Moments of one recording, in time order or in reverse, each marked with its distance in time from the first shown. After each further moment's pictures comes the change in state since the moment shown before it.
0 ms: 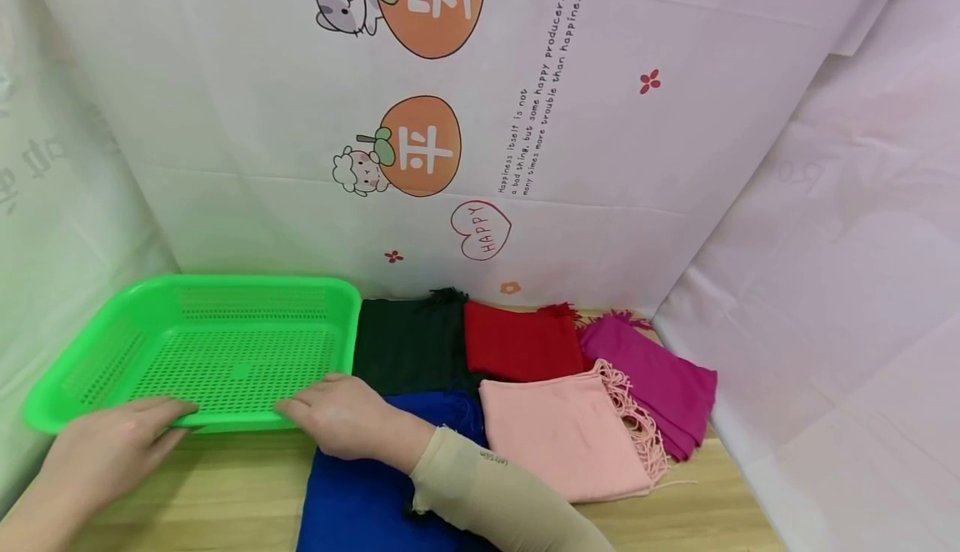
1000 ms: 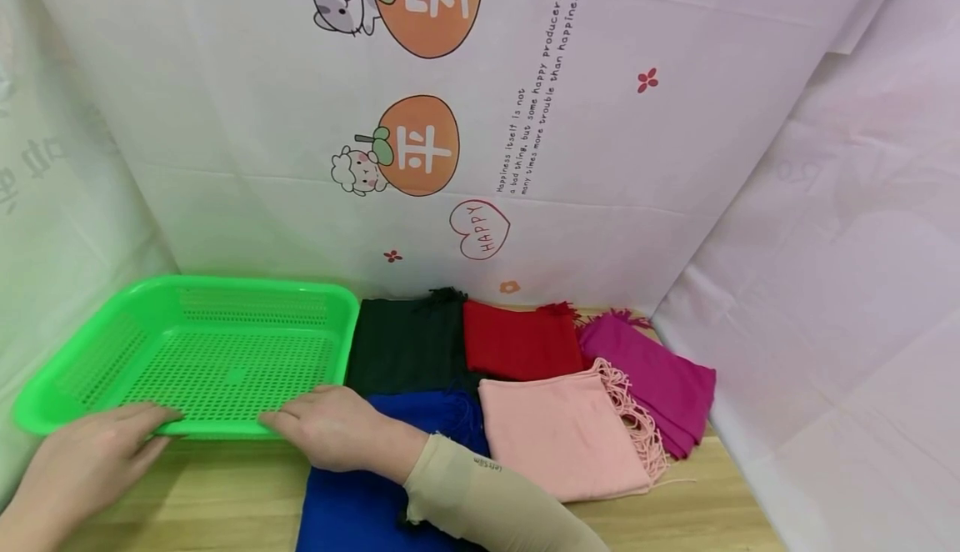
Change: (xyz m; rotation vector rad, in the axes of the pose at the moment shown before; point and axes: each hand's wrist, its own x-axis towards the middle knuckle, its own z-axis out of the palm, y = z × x) left_hand -0.010 -0.004 -0.008 -0.003 -0.034 -0.019; right_hand 0.004 -0.012 -0.001 0.048 0.019 -0.040
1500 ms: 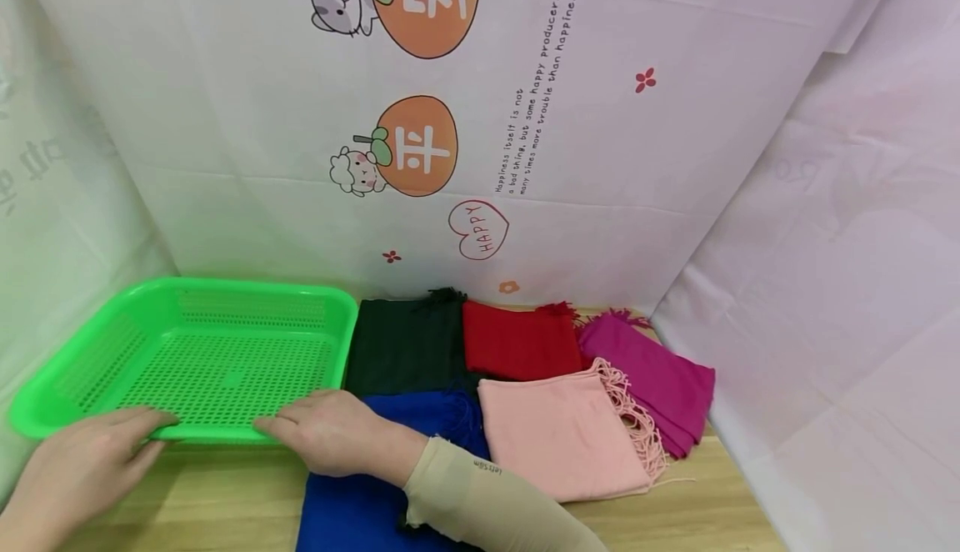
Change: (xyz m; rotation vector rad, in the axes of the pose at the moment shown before) left_hand -0.004 -0.002 -0.002 -0.014 -0.024 -0.016; right_hand -0.002 -0.002 0.001 0.048 0.001 -0.020
